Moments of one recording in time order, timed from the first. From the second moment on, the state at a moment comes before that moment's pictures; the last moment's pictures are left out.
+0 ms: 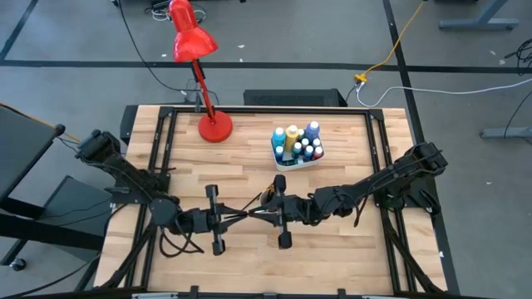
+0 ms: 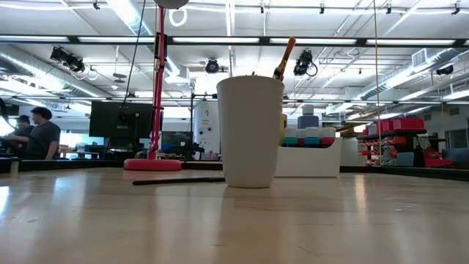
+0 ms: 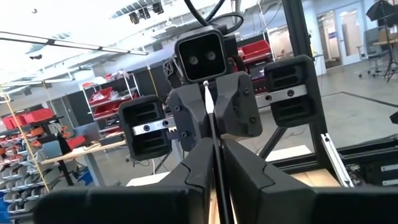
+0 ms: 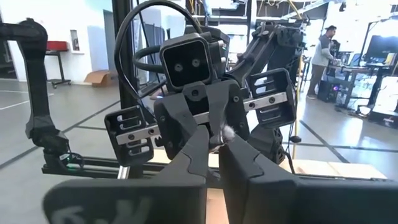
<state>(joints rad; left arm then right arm) -0.69 1.41 0.73 0.98 -0.82 0.45 0.39 1.68 1.14 0.68 0.30 -0.07</state>
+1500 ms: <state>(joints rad) -0.60 1.41 0.73 0.74 -0.83 0.20 0.27 1.55 1.14 -0.38 0.32 0.40</state>
